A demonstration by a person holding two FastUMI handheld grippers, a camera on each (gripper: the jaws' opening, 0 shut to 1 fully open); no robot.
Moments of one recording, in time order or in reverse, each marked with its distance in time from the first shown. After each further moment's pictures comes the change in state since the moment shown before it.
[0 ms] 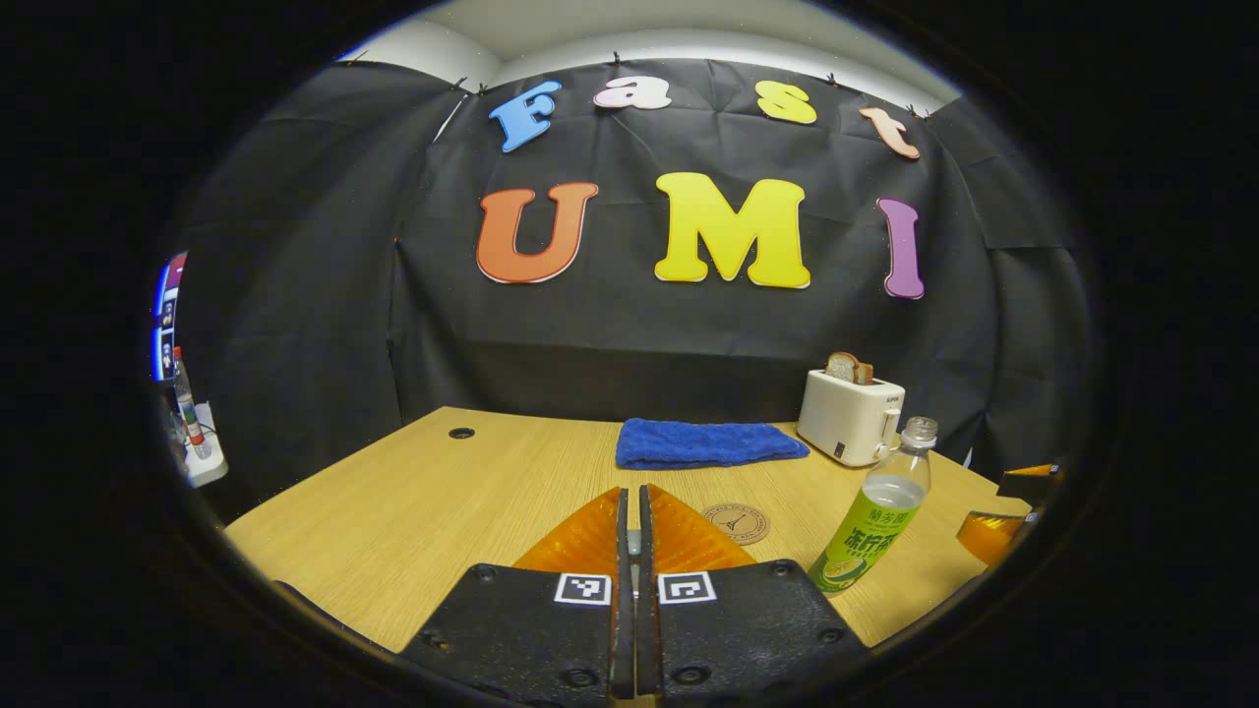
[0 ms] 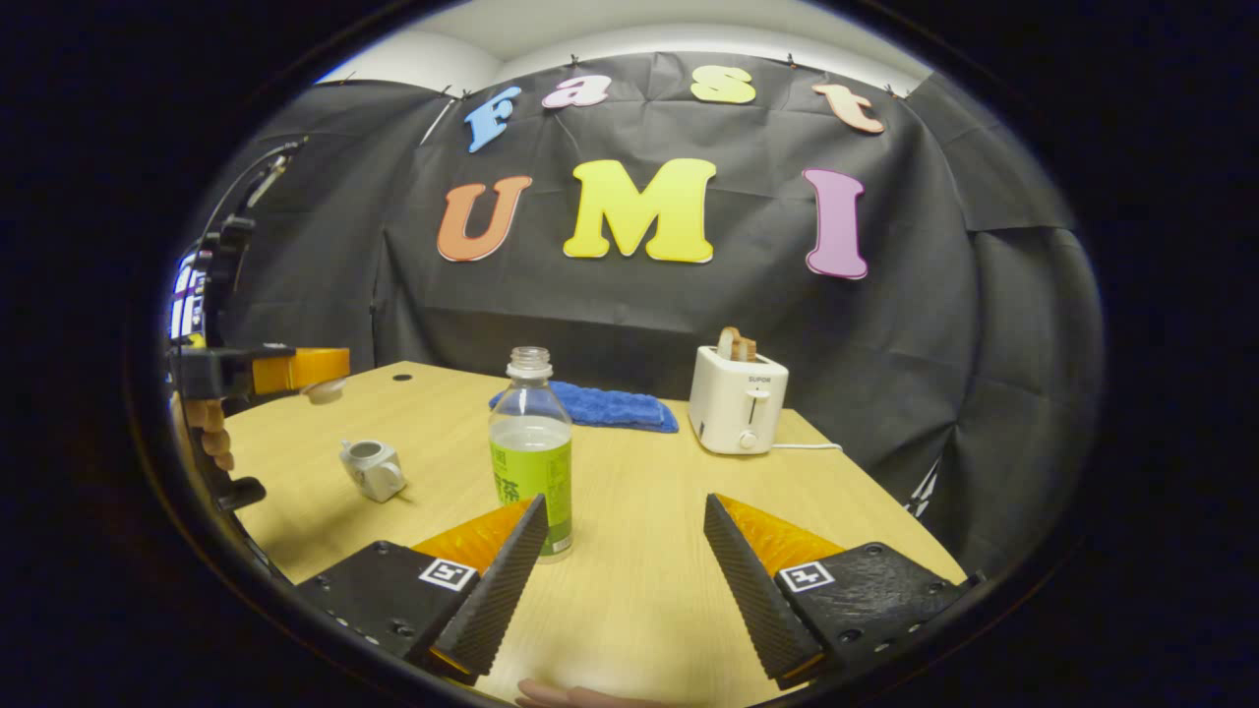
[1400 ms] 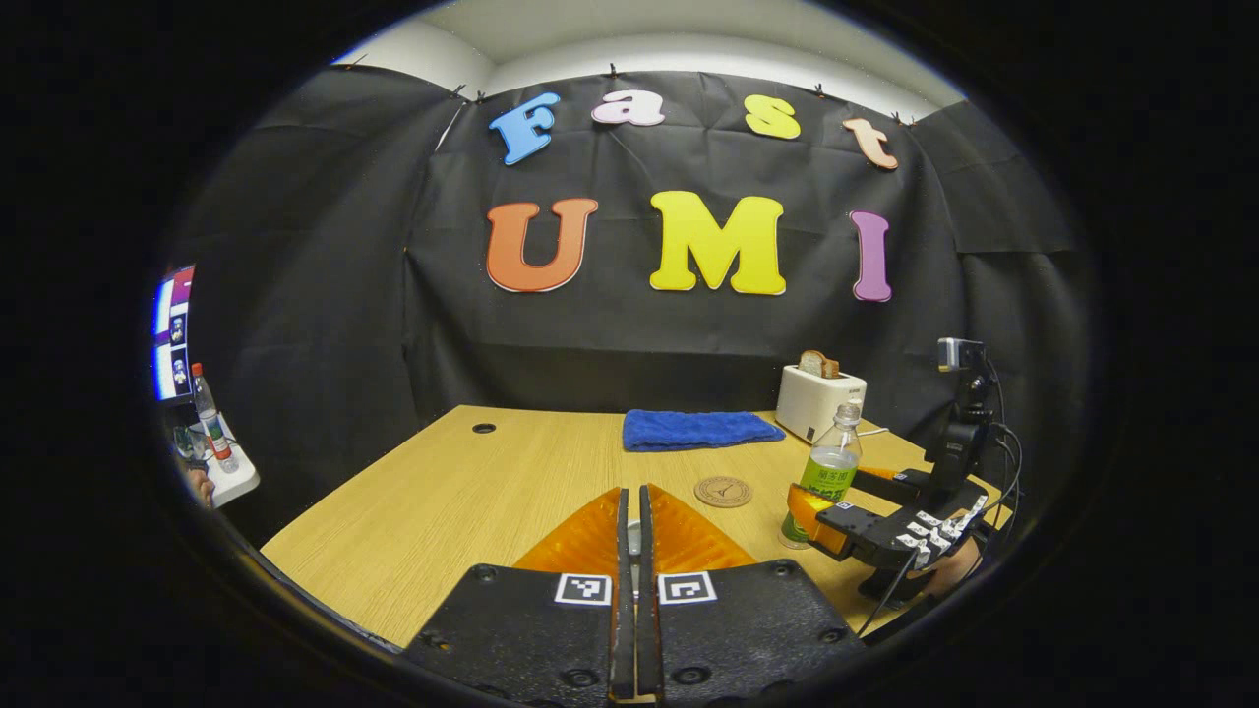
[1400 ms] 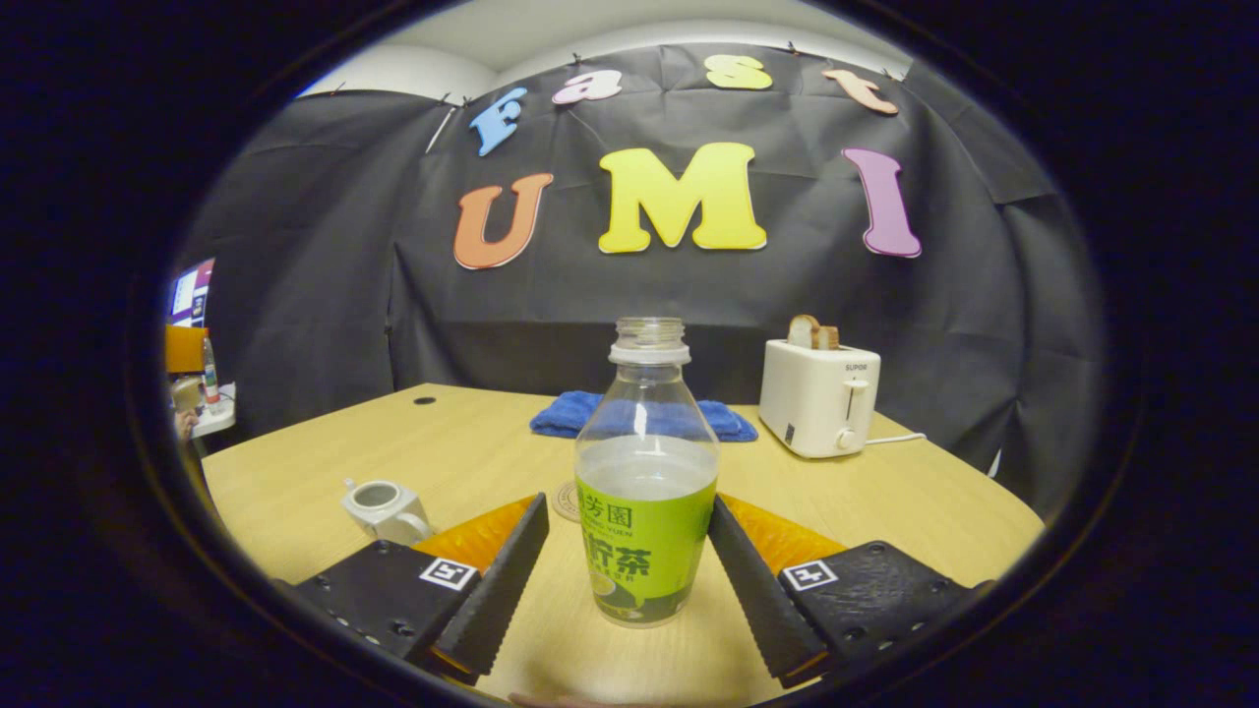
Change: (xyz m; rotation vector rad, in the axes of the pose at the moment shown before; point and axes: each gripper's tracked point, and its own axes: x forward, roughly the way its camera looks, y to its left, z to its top) left arm -0.087 0.030 0.003 0.000 0.040 -0.053; right arm 0.098 0.084 -0.005 0.071 -0.046 0.068
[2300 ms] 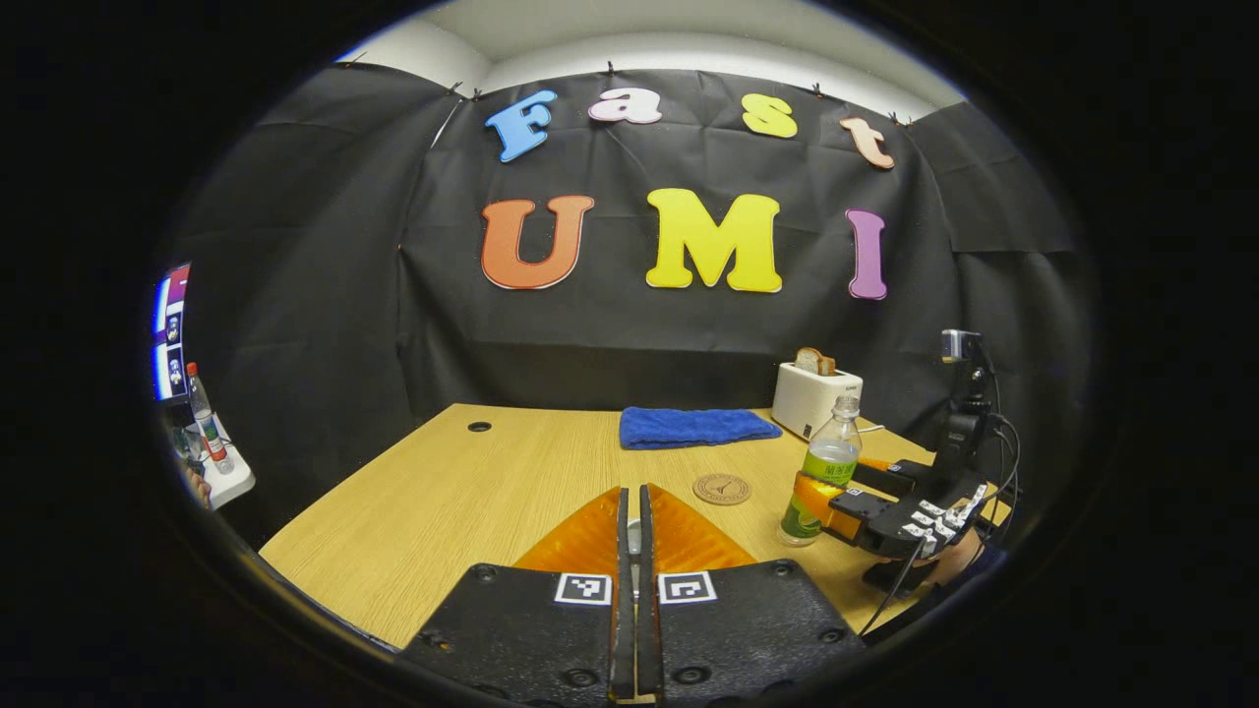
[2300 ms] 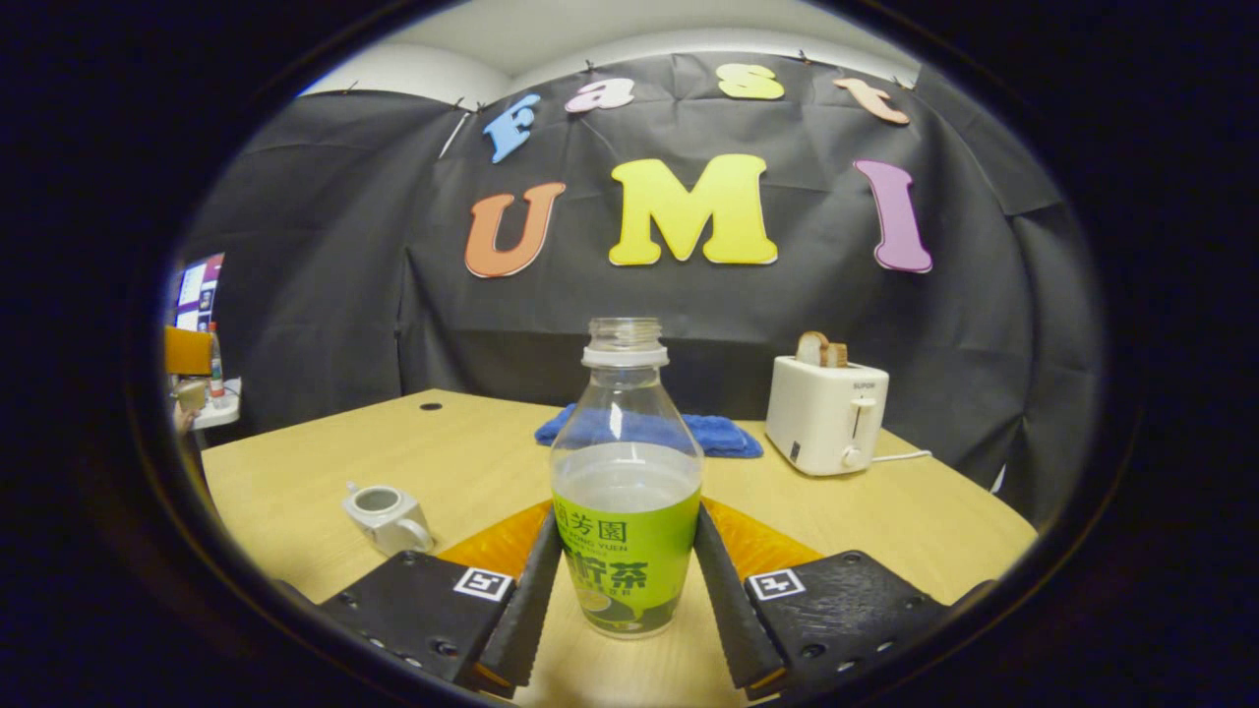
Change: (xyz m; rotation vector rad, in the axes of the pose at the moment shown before) left arm 0.001 0.000 0.000 0.010 0.001 -0.023; right arm -0.002 -0.004 0.012 -0.055 -0.032 0.020
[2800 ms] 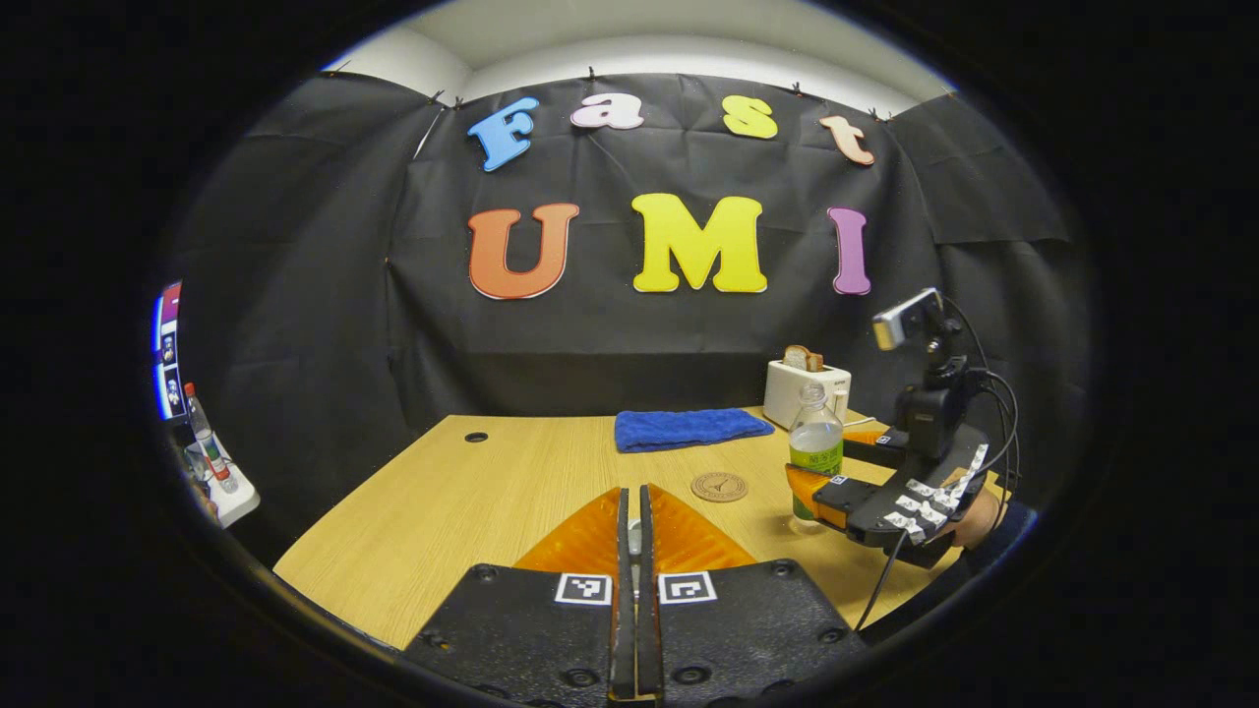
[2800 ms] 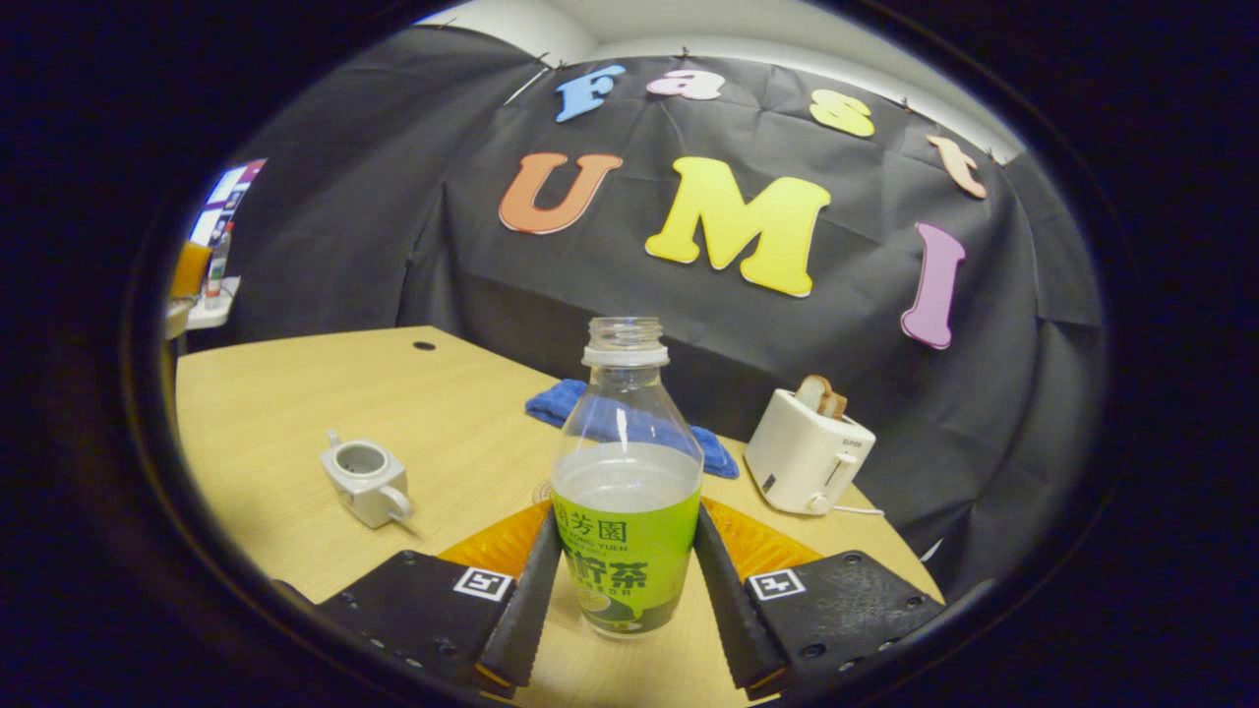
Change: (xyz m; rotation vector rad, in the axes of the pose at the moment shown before) left arm -0.013 0.005 0.009 0.058 -0.023 -0.039; right arm 0.000 0.014 0.014 -0.307 0.078 -0.061
